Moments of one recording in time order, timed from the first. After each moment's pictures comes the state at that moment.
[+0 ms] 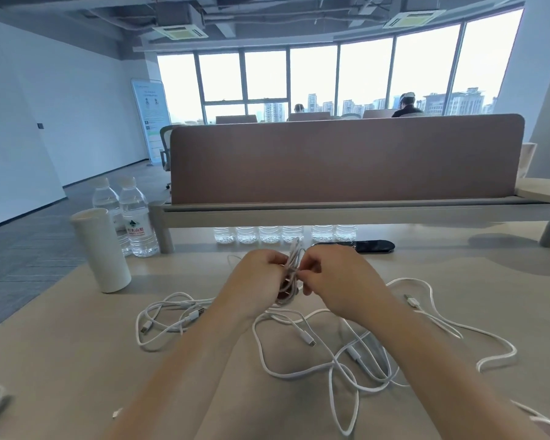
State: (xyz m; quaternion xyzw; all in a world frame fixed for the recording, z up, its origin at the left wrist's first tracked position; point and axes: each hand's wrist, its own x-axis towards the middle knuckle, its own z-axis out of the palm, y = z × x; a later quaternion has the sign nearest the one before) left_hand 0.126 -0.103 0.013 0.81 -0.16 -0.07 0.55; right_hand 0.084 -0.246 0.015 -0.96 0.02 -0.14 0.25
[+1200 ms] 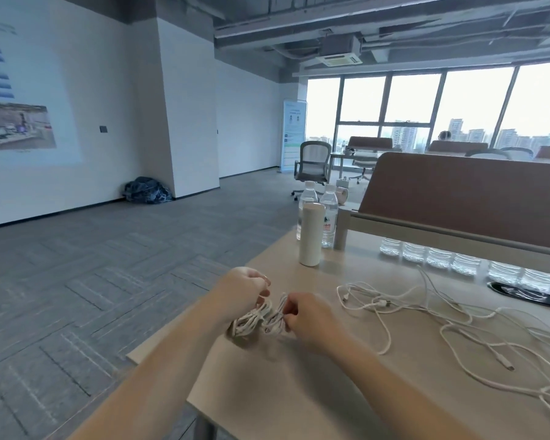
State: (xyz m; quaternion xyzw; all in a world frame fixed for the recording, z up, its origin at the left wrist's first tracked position) left_hand 0.040 0.250 0.006 0.80 0.09 0.02 0.59; right_hand 0.074 0.092 -0.039 -0.94 -0.19 -0.03 0.28
